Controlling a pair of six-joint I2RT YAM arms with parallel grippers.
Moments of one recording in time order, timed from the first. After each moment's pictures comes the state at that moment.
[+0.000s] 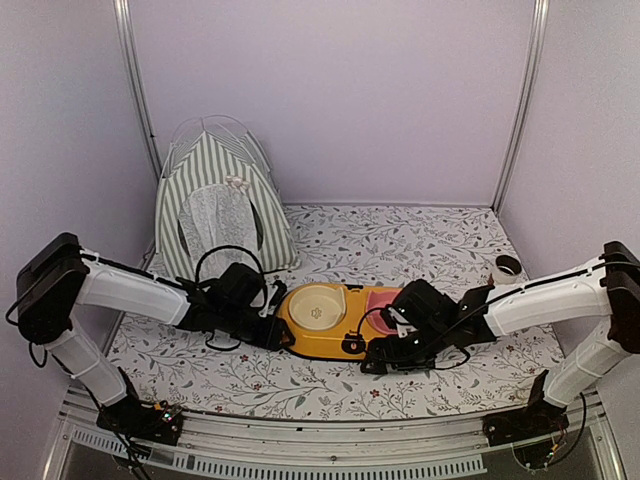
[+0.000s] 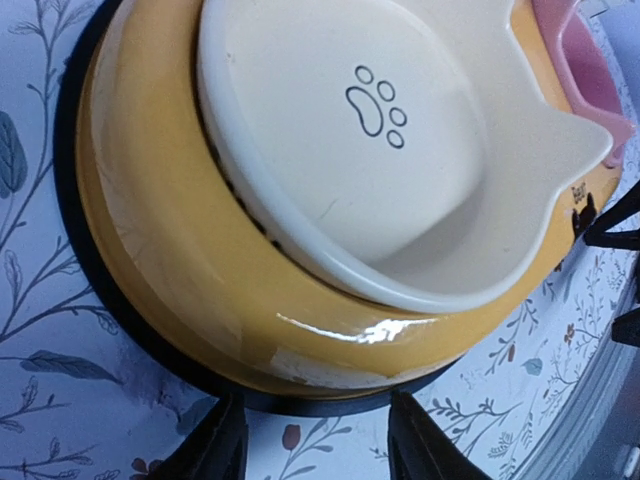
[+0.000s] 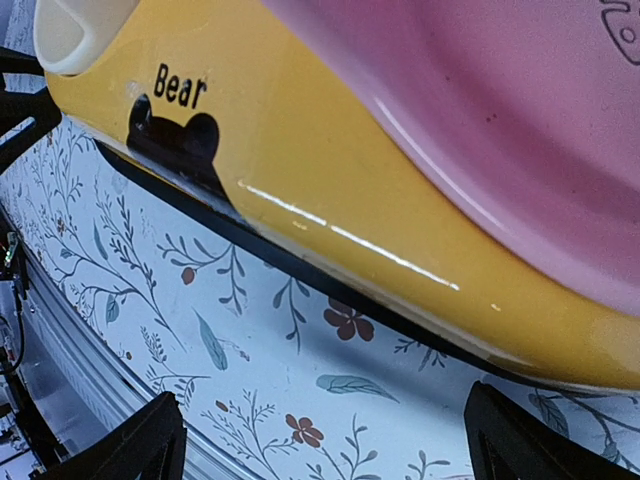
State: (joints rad) left arm -0.85 1.58 0.71 -0.05 0.18 -0.53; right arm 1.01 1.50 0.73 -0.29 -0.19 0.82
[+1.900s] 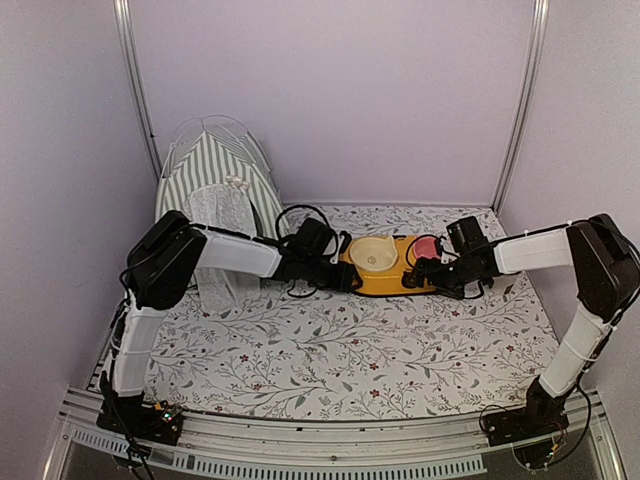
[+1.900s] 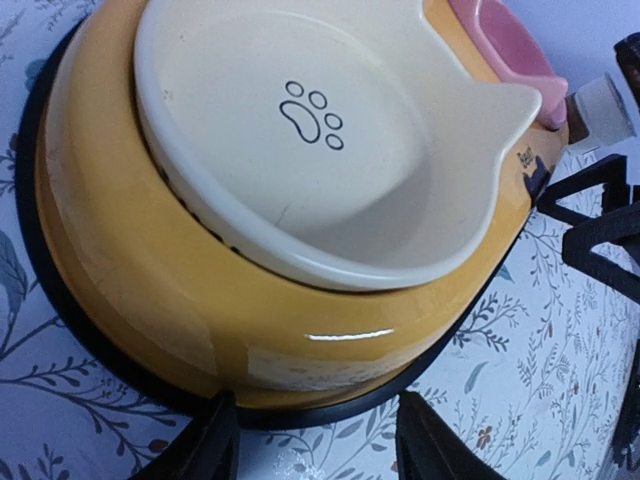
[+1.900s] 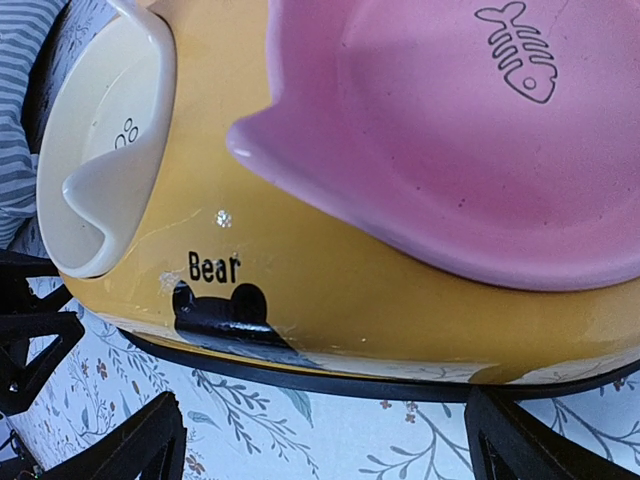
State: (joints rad) left arm -0.79 2.28 1.55 -0.01 0.22 -0.46; right arm 0.36 1.71 0.90 -0.14 -0.21 0.52
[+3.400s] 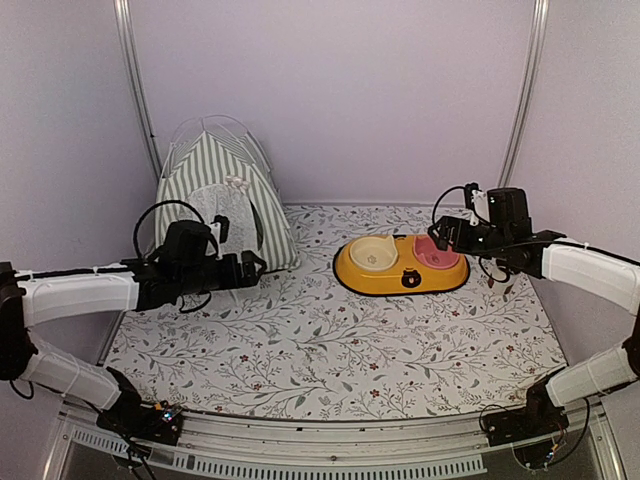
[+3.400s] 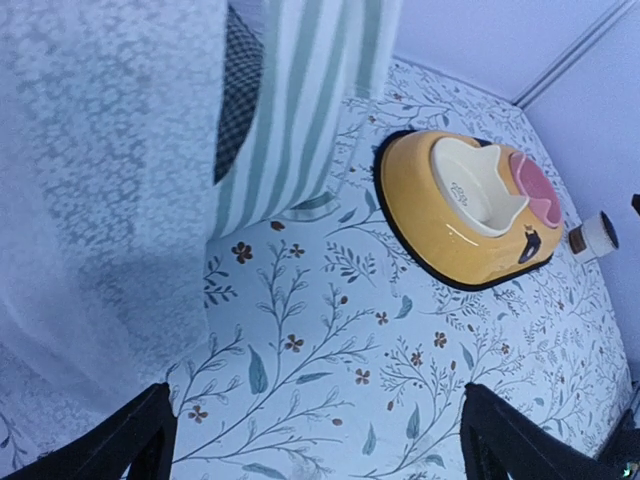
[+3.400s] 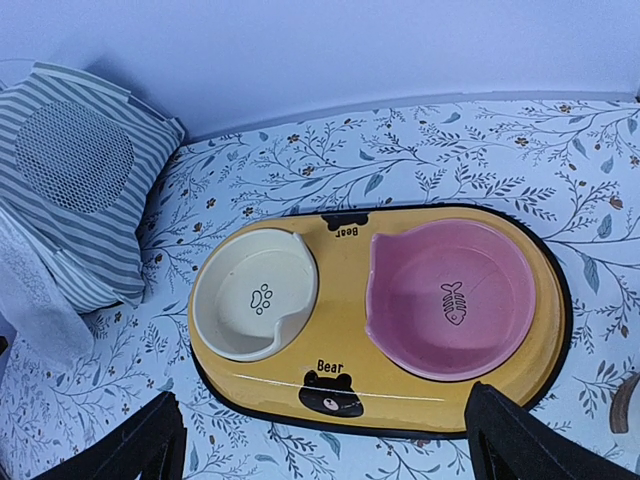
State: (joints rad) left arm -0.64 1.31 0.72 0.02 -0.08 -0.54; right arm 0.35 1.30 0.86 -0.08 -0.05 0.37
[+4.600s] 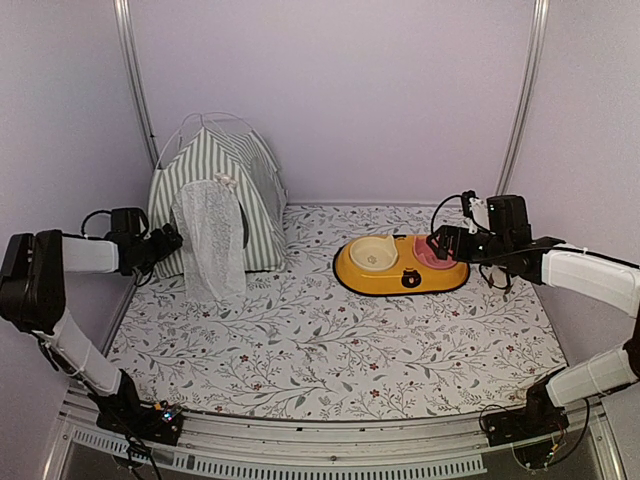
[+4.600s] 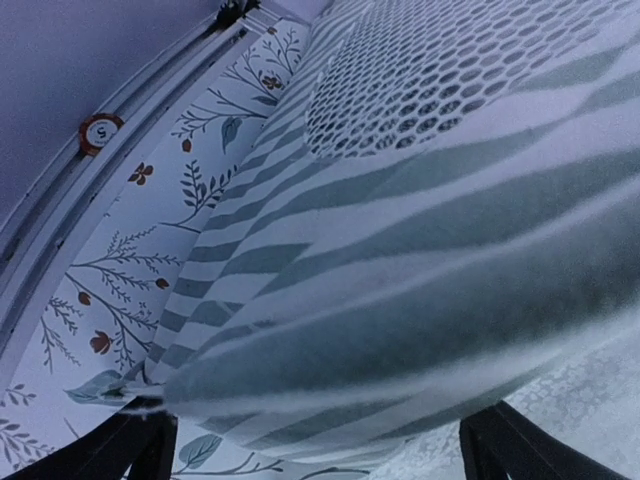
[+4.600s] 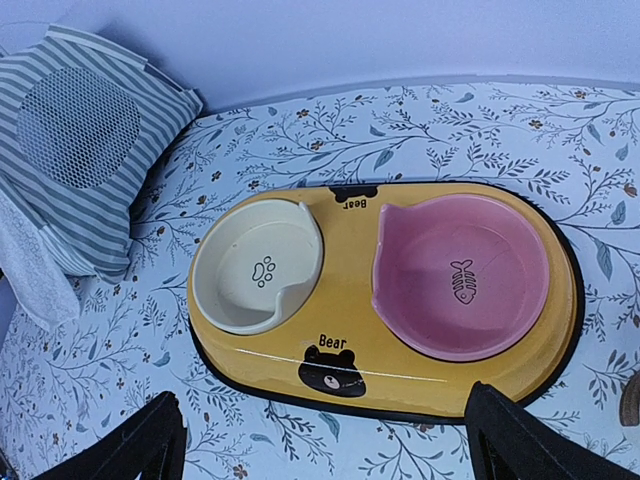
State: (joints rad) left arm 0.11 1.57 0.80 0.14 0.10 -0.54; right arm 0.35 1.29 0.81 -0.07 -0.09 0.34
